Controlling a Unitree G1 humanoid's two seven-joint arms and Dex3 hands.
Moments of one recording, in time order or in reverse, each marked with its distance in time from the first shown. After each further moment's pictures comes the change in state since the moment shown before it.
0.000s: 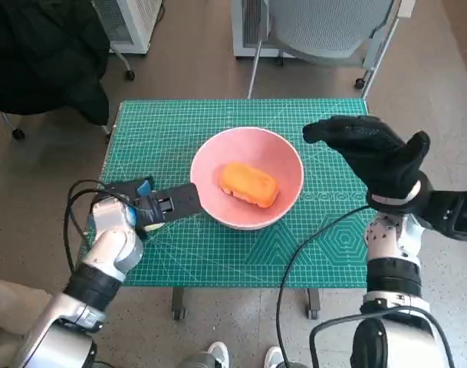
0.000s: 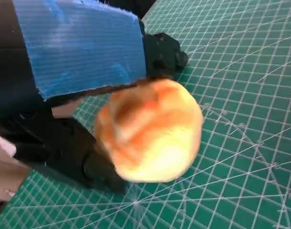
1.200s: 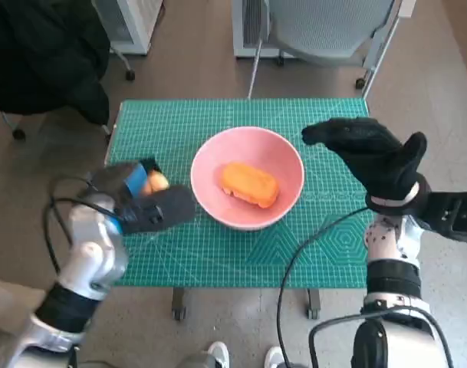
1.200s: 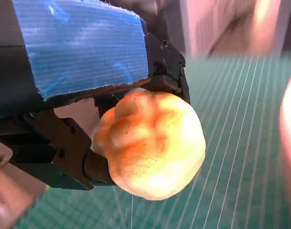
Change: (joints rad) left arm 0.131 0.140 0.127 -0.534 0.000 -0.002 0.040; right arm 0.005 -0.001 0.006 0.020 0.000 -0.002 -0.007
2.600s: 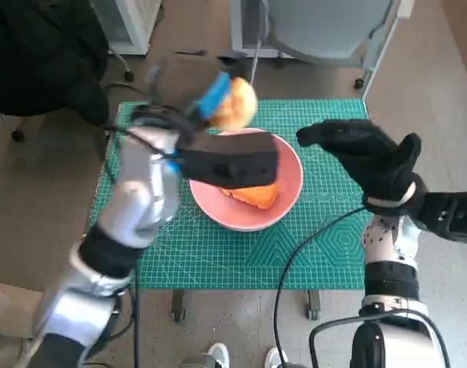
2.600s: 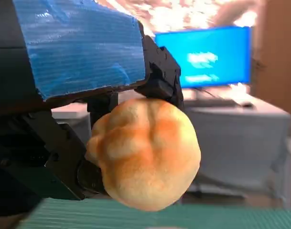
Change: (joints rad) left arm -0.500 -0.310 -0.111 0.363 0.030 -0.346 0.215; right arm 0.041 0.003 0.026 -0.090 -0.005 0.013 -0.049
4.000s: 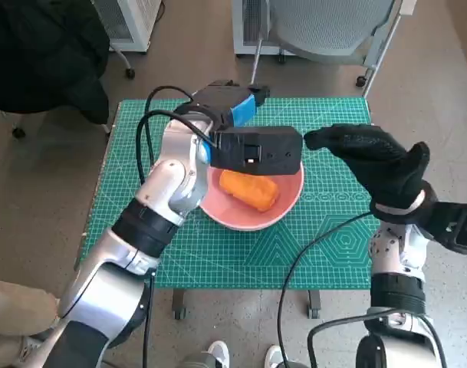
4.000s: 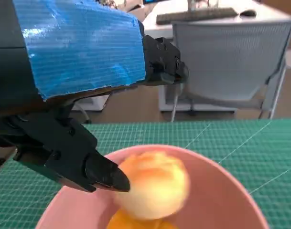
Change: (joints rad) left arm -0.094 -0.077 -0.018 0.256 -0.131 0.040 -0.132; right arm 0.056 -0.010 0.030 -0.092 -0.003 0.005 -0.051
